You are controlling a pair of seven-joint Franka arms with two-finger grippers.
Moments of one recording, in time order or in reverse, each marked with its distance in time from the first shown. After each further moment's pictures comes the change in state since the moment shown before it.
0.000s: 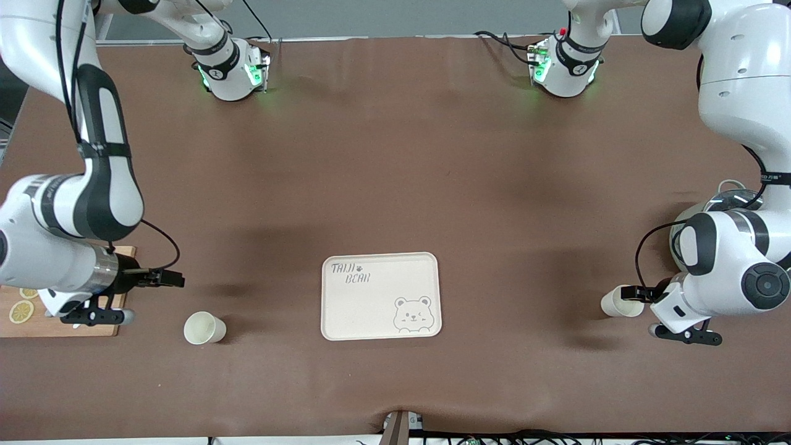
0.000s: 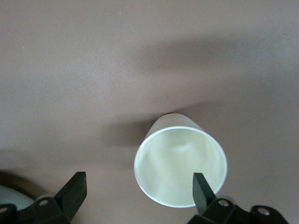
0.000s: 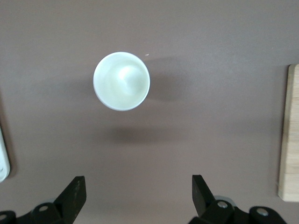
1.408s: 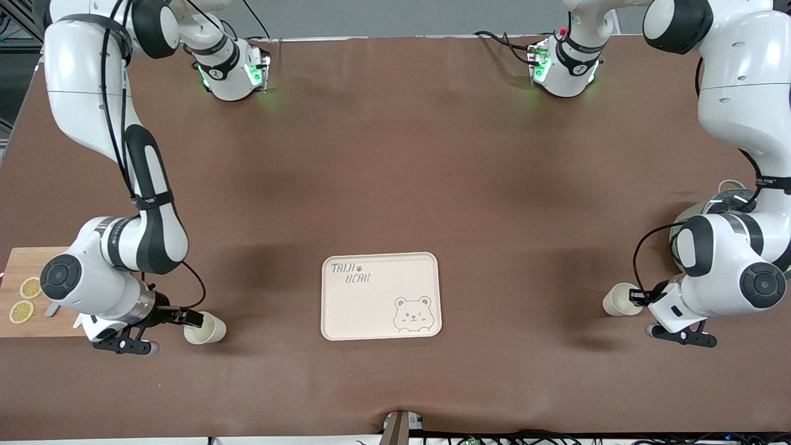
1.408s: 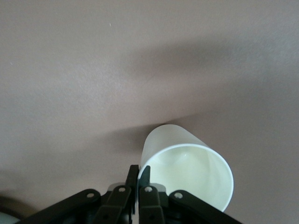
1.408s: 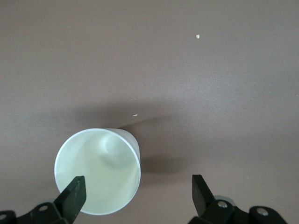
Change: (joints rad) left arm 0.012 0.006 -0.014 -0.007 -0.018 0.056 0.067; right arm 0.014 0.210 0.002 0.070 0.001 0.305 0.077
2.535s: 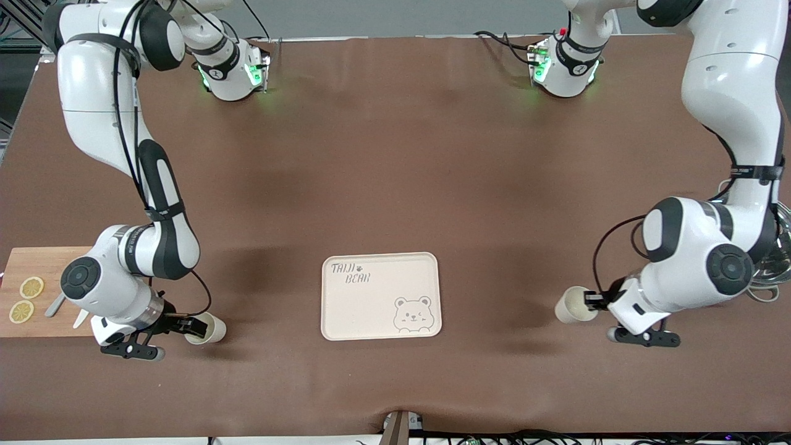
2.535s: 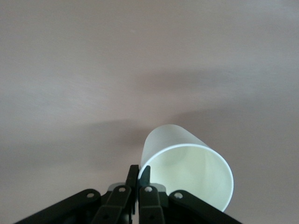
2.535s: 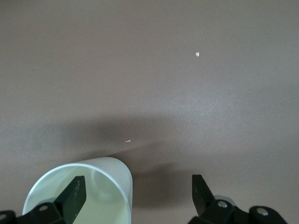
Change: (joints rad) left arm -0.046 -0.068 -0.215 0.006 -0.008 -0.034 -0.342; right arm 0.000 0.064 0.000 0.000 0.000 0.153 -0.001
